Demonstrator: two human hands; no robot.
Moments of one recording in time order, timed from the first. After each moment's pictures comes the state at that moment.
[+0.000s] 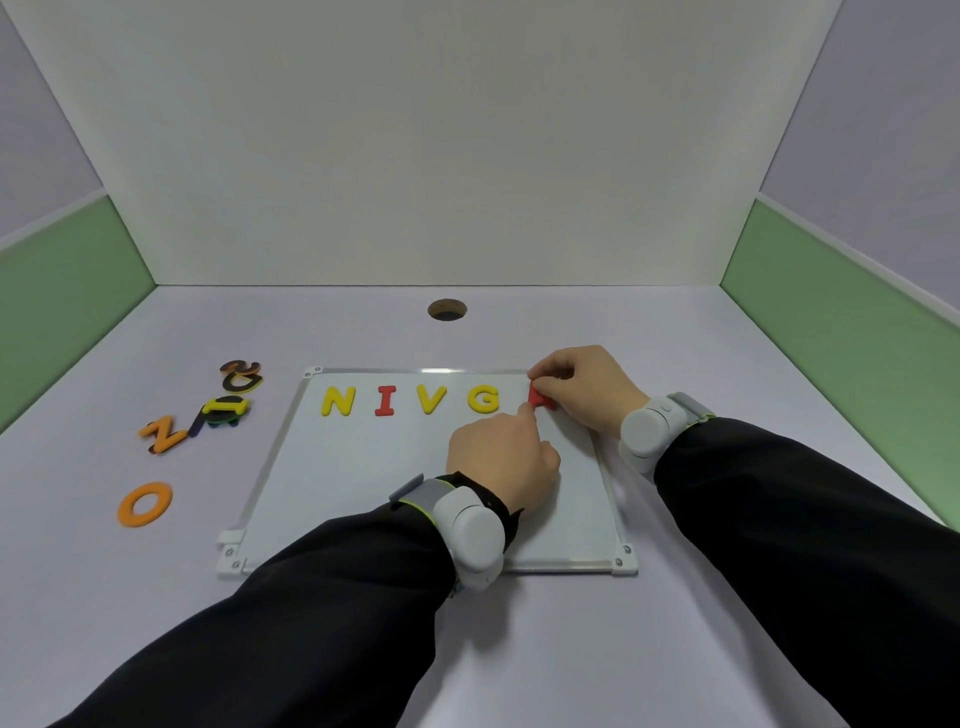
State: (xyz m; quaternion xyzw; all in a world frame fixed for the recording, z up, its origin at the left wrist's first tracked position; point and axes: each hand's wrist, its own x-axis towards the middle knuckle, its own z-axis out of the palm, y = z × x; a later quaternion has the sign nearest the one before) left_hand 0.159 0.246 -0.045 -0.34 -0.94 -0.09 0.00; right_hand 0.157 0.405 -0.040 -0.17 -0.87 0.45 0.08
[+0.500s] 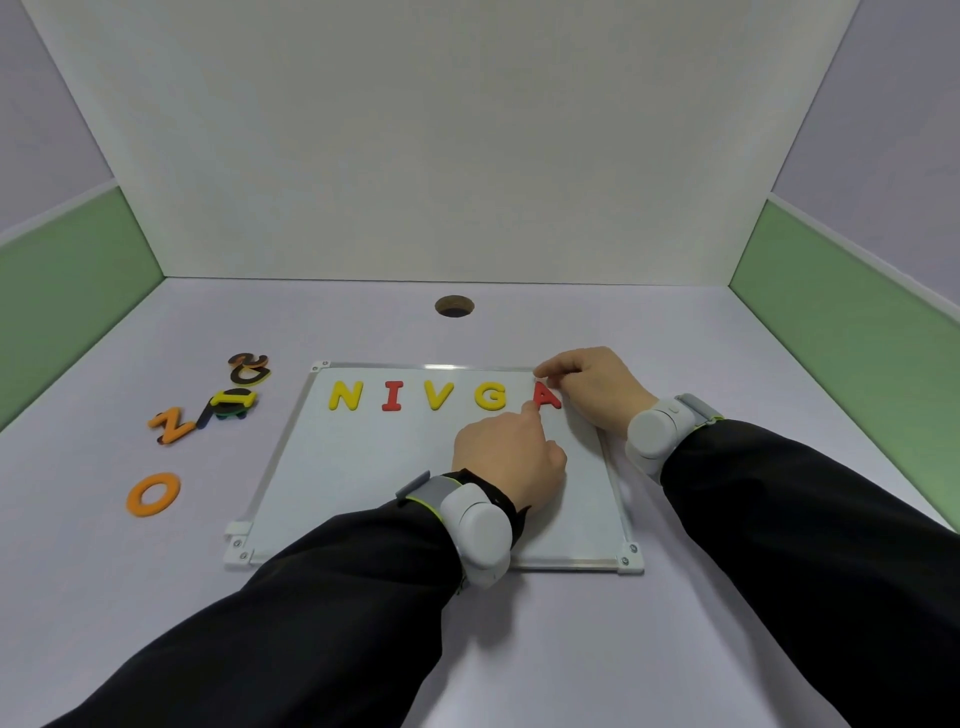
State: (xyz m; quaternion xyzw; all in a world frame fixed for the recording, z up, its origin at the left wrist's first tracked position) left_hand 0.159 0.245 -0.045 -0.32 -0.94 -0.10 -0.02; right_hand 0.154 0.404 -0.042 -0.20 -0.87 0.44 0.08
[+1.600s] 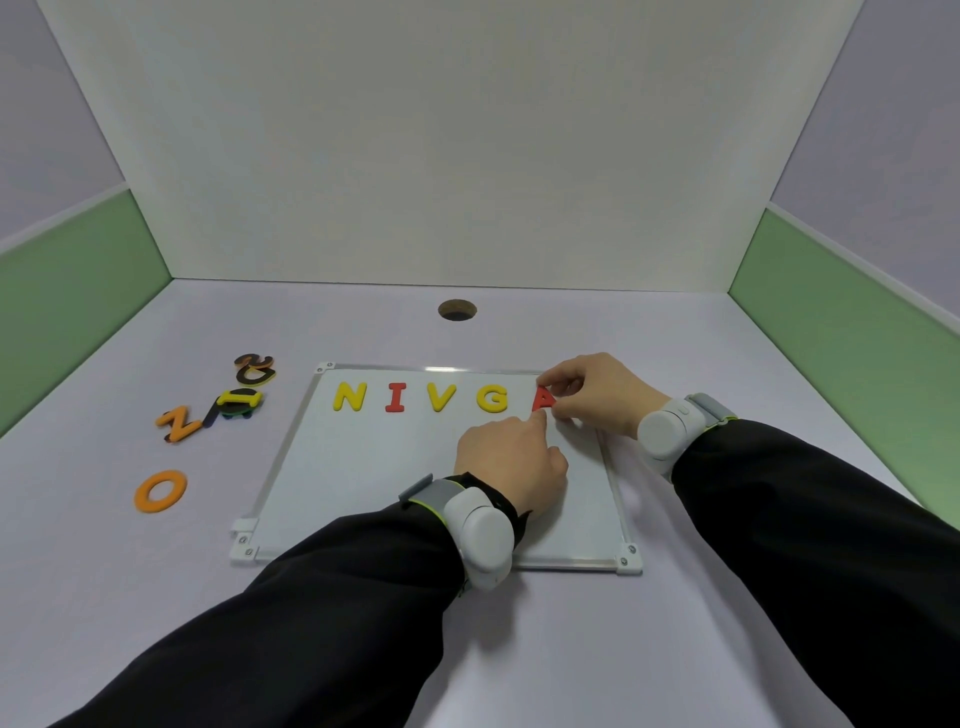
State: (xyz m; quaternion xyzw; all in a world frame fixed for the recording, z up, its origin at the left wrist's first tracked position) left_hand 0.164 0.242 -0.045 -0.35 -0.93 -0.08 -0.01; right_hand 0.166 0.407 -0.029 -0.14 -0.92 0.36 0.02
